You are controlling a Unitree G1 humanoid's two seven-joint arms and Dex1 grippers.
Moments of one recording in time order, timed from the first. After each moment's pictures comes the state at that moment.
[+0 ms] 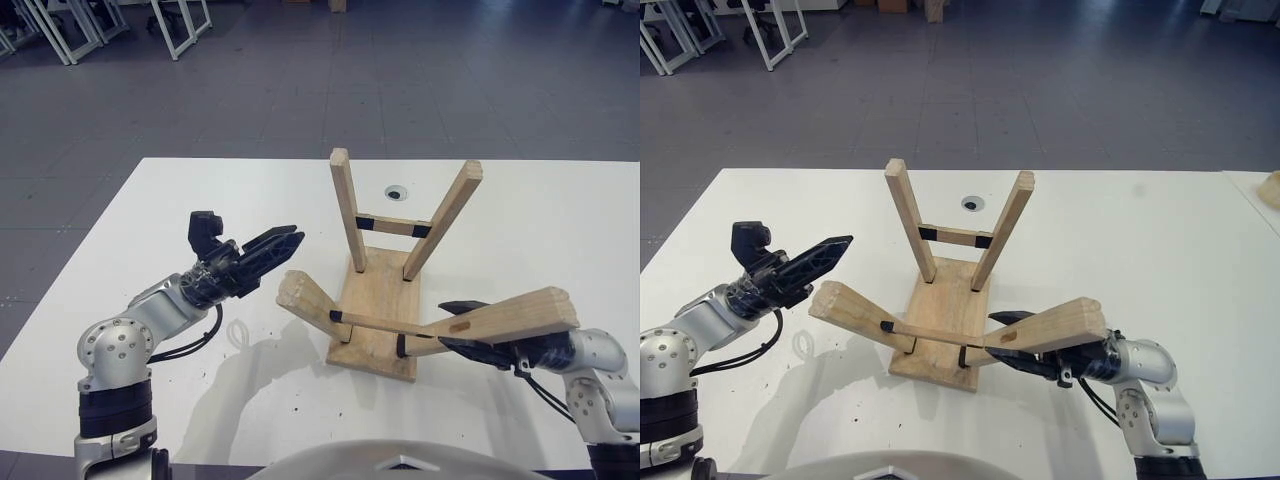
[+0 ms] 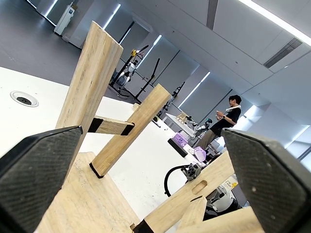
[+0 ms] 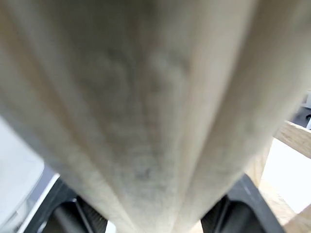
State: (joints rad) left arm -0.08 0.50 0.31 -0.24 -1.28 0.93 -0.70; right arm 0.19 -0.51 -0.09 -0.21 0.67 -0.07 1.42
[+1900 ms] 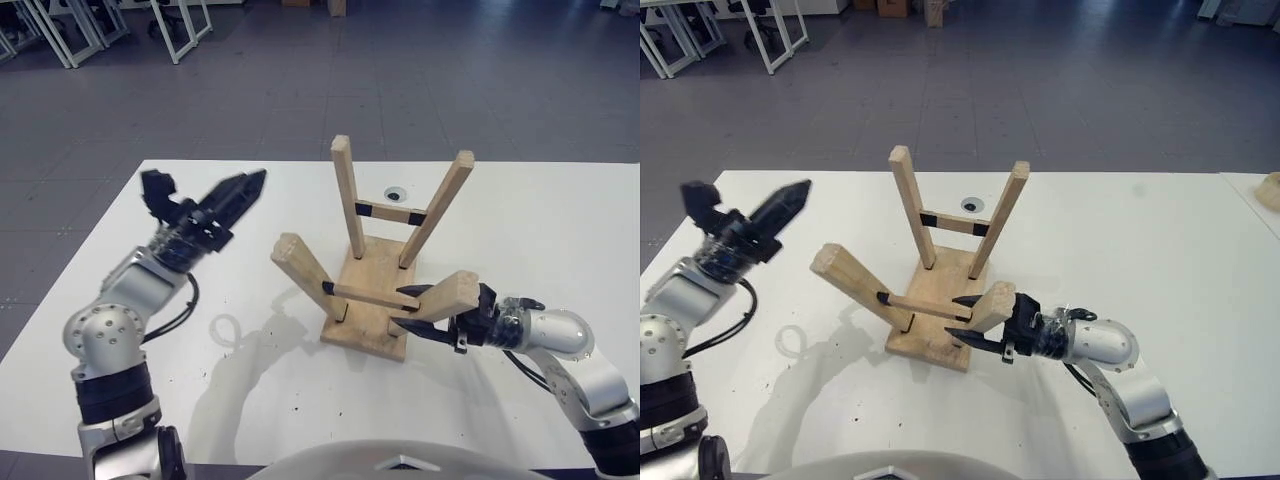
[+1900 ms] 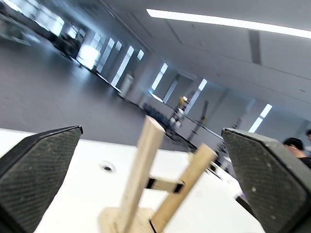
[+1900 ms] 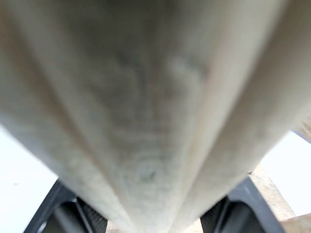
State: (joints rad) left arm -0.22 0.48 0.48 -0.22 -1.20 0.74 -0.41; right arm 0.05 -0.62 0.18 -0.32 0.41 0.05 0.92
